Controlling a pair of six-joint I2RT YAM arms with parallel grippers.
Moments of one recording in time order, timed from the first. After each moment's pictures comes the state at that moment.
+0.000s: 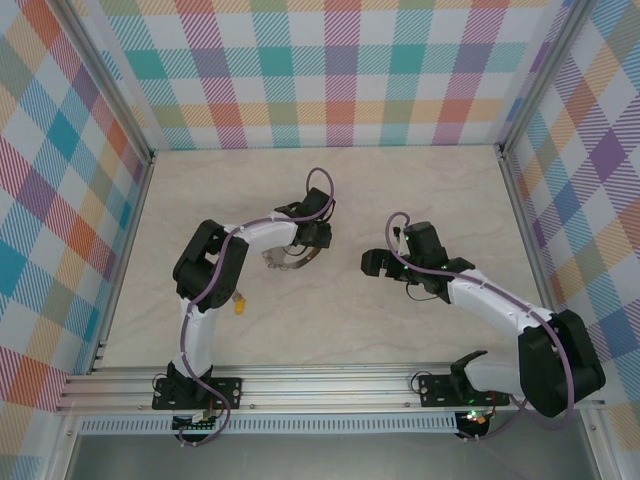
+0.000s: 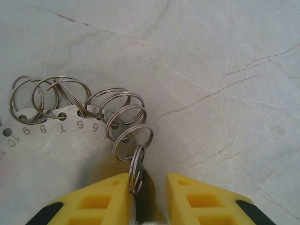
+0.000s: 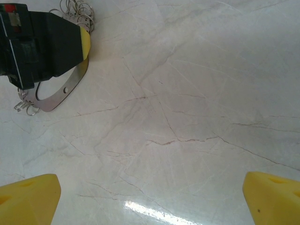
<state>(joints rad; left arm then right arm) -0.61 2.09 1.44 -0.39 -0.09 -0.34 0.46 1.25 0.65 -0.24 -0.20 0.52</state>
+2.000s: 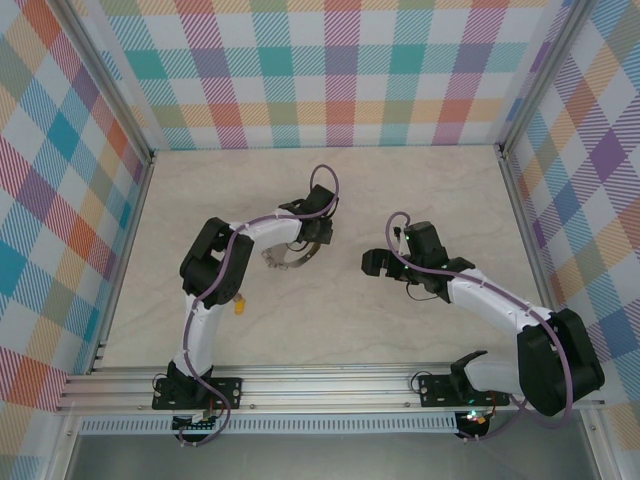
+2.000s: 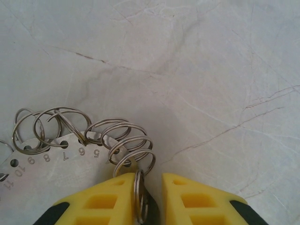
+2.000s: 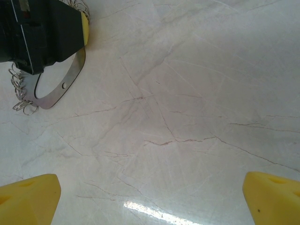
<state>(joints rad) -0.61 2.15 1.52 -0.40 -0.18 -0.29 0.45 1.25 0.65 -0.24 -0.20 0.52</state>
